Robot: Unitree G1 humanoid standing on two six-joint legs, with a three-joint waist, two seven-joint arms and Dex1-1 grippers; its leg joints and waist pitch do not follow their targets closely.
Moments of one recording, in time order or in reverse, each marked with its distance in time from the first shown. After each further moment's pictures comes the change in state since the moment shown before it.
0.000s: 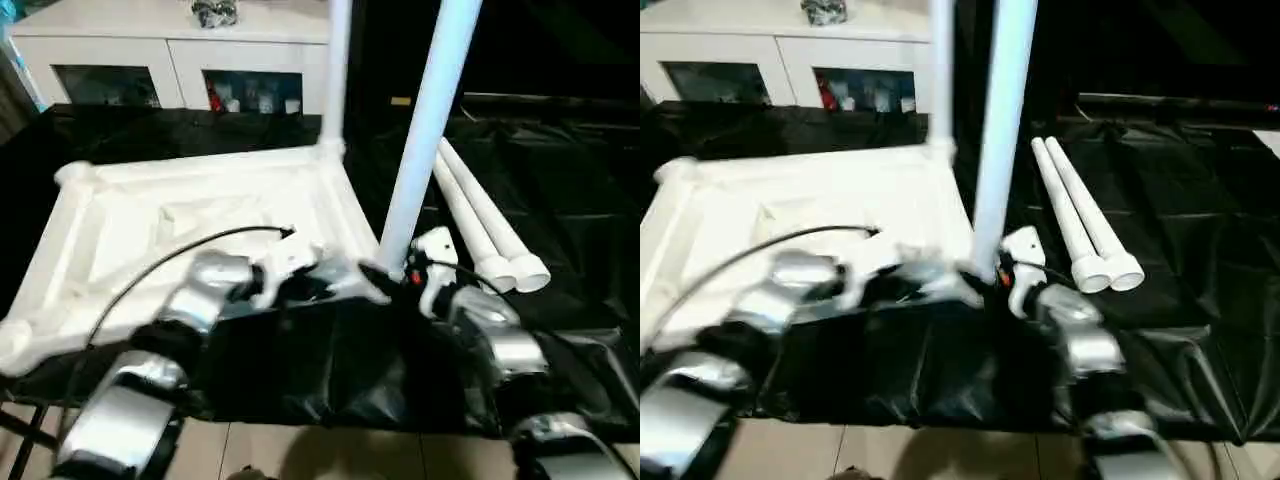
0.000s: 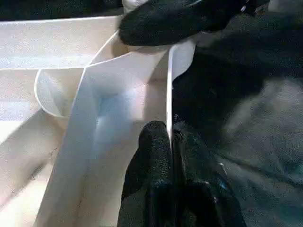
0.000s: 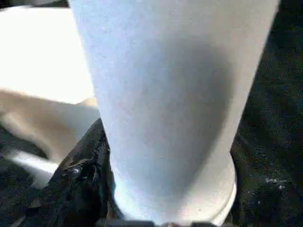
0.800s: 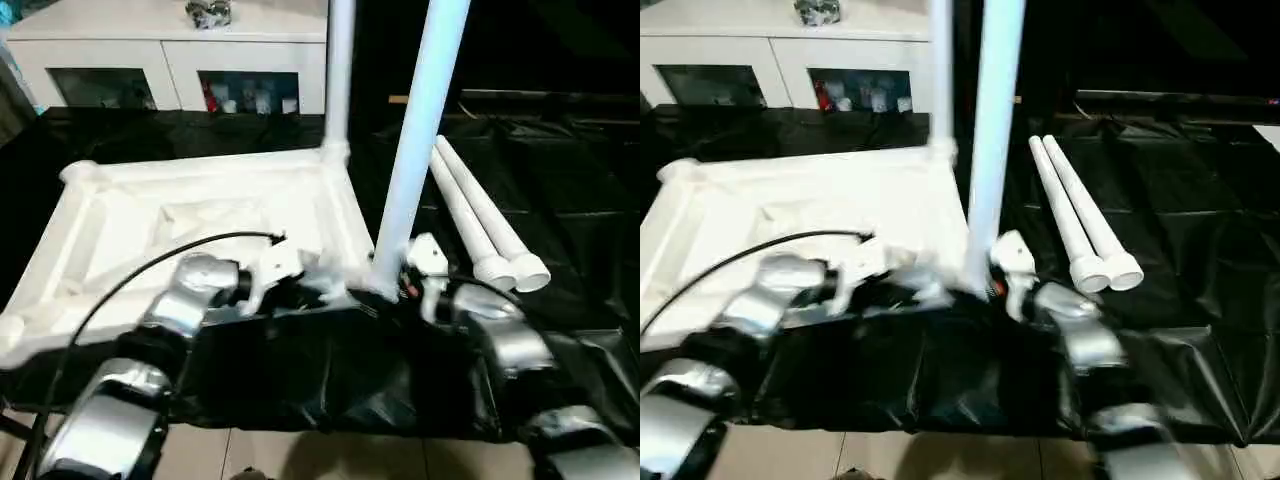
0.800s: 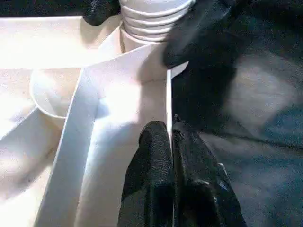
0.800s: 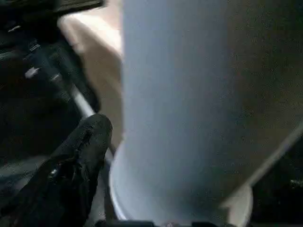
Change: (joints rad) left arm 0.058 0.109 0.000 -0.048 -0.062 -0.090 -0.275; right arm 0.017 -0.162 0.134 -0.046 -0.011 -0.070 0.489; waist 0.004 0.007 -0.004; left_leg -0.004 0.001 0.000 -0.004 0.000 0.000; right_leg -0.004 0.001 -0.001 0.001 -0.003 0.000
